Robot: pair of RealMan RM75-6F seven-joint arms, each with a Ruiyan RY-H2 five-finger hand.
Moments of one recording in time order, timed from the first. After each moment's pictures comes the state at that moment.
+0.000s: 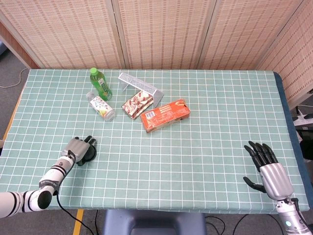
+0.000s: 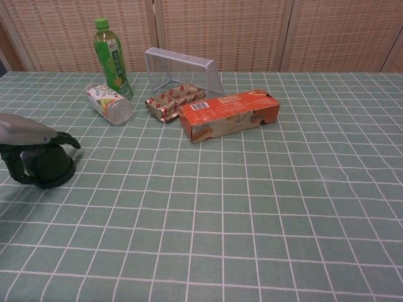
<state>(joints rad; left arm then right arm) -0.99 -1.26 0.18 -1.61 0.61 0.77 0.60 0.09 -1.16 -0.01 -1.59 -1.68 1.52 0.00</state>
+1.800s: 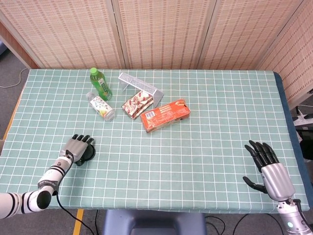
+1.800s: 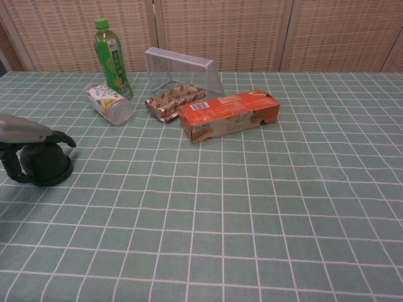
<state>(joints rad) -0.97 -1.24 0.16 -1.63 0.55 0.77 0.60 0.09 -1.16 -0.01 -1.58 -1.72 1.57 0.06</state>
